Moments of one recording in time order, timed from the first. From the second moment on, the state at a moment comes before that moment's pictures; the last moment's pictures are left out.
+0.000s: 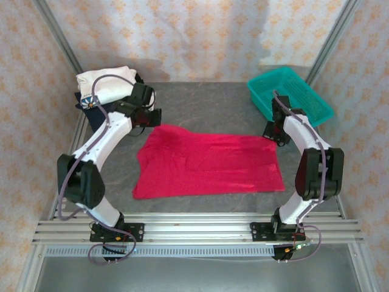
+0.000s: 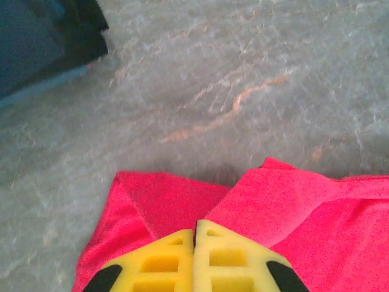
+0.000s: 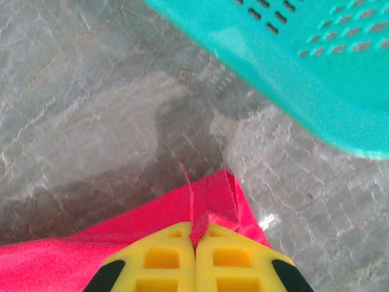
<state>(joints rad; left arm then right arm) -0.24 1.59 1.40 -0.78 0.00 -0.29 0.00 1.64 1.25 -0.88 0.13 0.42</state>
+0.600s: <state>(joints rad) -0.30 1.24 0.94 -0.77 -0.01 -0.46 0.00 1.46 0.98 -0.88 0.12 0.46</state>
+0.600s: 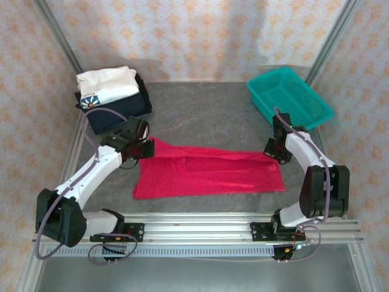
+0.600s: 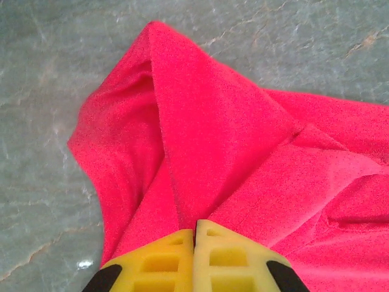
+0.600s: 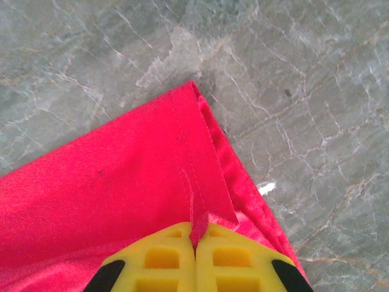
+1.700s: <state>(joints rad) -0.36 0.76 0.51 -0.82 -0.02 -0.85 -0.01 1.27 0.85 -0.93 0.28 0.67</state>
